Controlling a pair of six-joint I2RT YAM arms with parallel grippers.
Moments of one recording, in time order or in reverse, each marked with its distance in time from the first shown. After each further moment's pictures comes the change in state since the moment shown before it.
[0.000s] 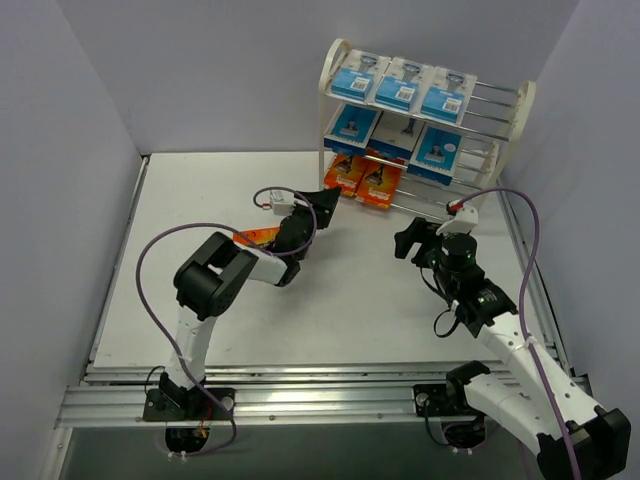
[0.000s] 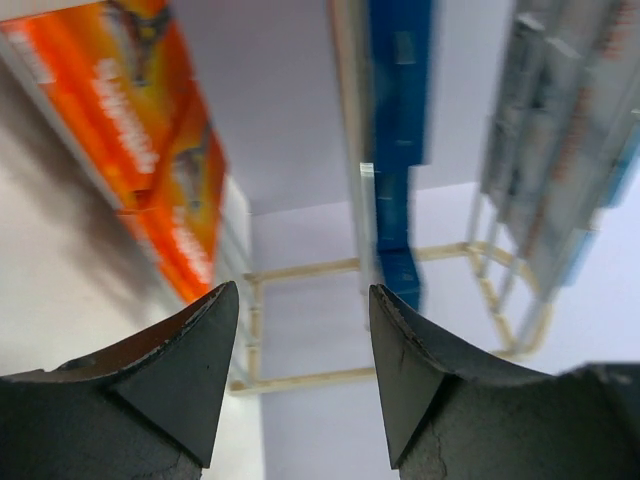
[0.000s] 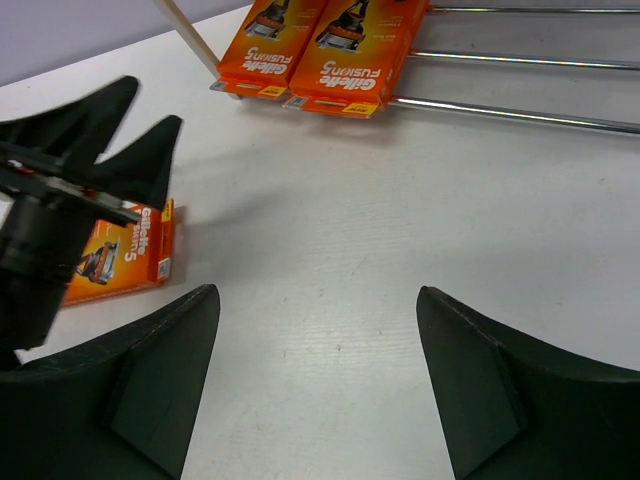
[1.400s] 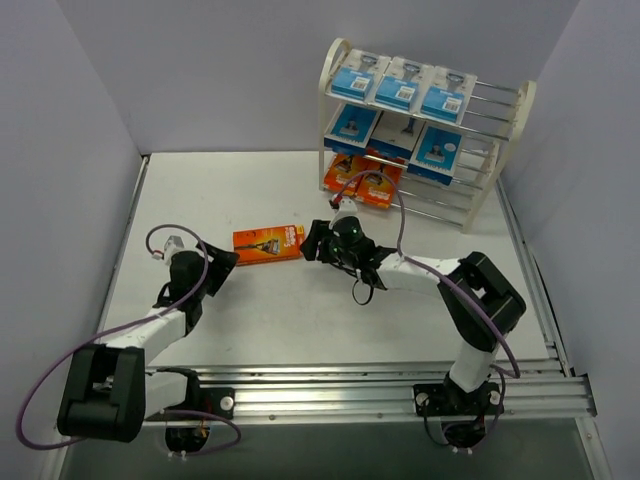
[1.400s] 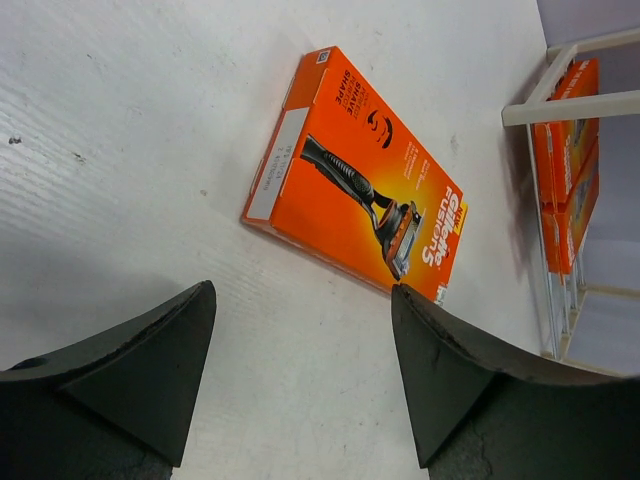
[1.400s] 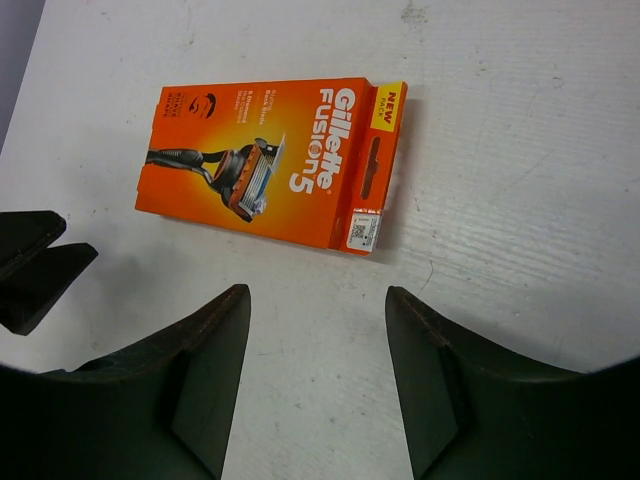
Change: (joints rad) left arm 0.525 -1.013 -0.753 -0.865 0.275 0.396; right arm 0.327 0.882 0.275 0.460 -0.165 0.140
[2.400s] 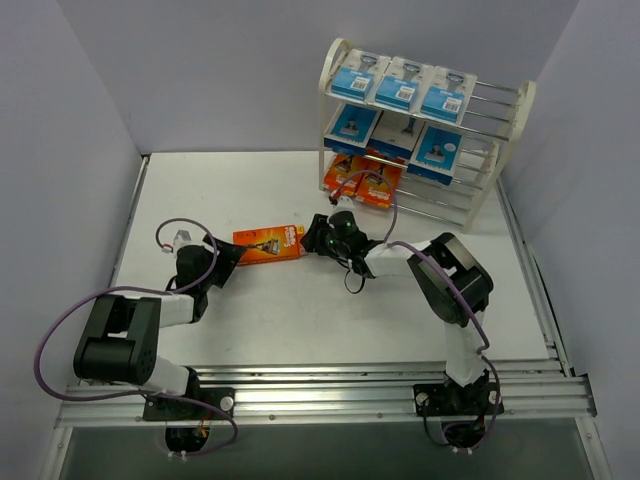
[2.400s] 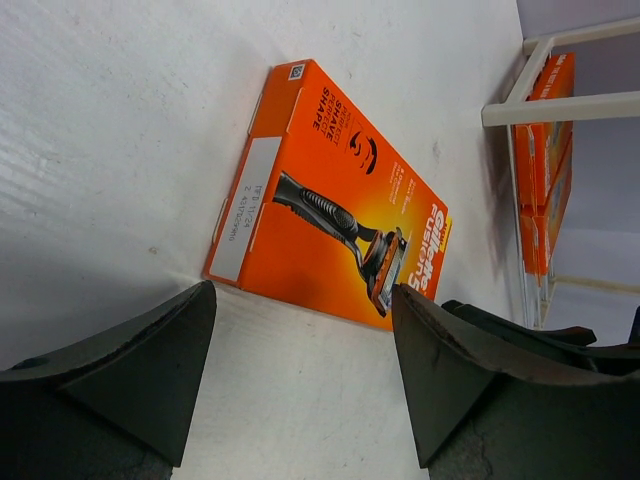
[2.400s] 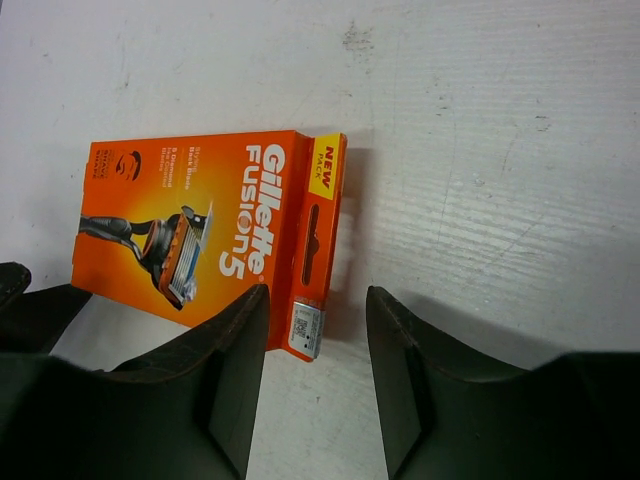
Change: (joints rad) left arm 0.028 0.301 0.029 0.307 0.108 -0.034; right arm -0.060 0.258 0.130 0.111 -0.044 0.062
